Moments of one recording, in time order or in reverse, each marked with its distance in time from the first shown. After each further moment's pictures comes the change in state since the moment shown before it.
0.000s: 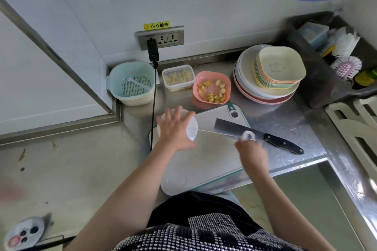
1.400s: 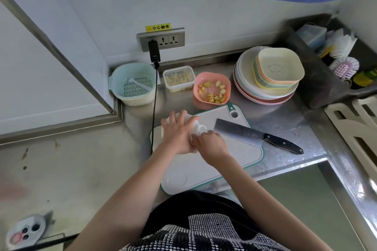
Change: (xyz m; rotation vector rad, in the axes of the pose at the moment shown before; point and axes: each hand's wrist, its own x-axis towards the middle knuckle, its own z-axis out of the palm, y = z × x) left_hand -0.008 0.003 0.008 -0.033 -0.002 0.065; right_hand -0.018 -0.089 0.008 0.028 -0.062 -0.408
